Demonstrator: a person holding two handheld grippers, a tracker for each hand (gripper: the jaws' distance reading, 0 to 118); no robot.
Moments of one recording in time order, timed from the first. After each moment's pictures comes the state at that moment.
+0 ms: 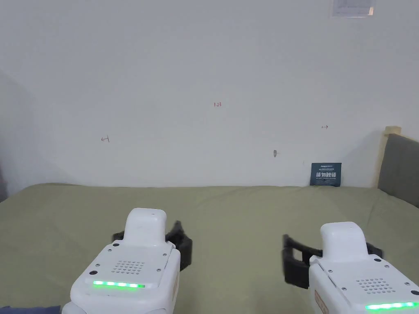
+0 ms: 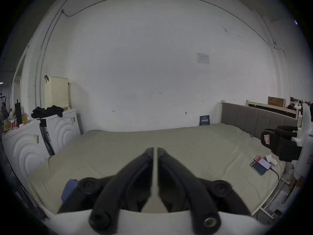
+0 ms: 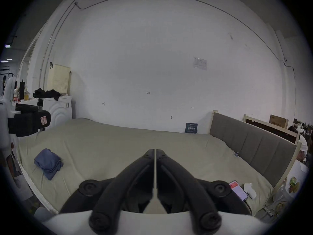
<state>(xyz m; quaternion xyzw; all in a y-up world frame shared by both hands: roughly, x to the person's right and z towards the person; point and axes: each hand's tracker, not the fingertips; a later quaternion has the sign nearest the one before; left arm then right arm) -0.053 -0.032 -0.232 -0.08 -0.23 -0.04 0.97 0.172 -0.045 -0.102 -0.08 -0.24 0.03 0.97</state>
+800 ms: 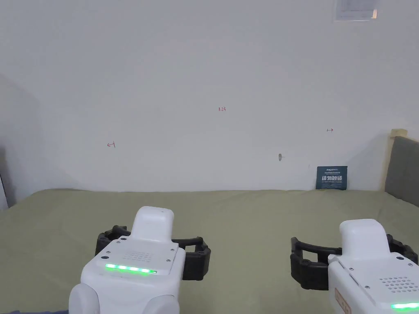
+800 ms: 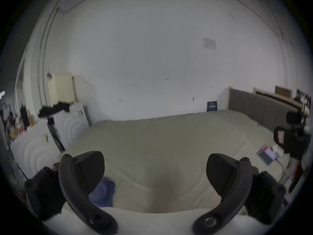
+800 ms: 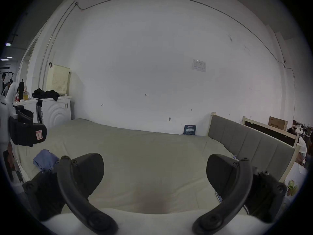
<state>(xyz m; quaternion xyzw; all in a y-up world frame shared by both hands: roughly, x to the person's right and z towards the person) -0.053 -0.014 -0.229 -0.12 -0.21 -0.10 0.96 0.186 -0.031 -0.090 -0.06 -0.24 0.03 0.97</state>
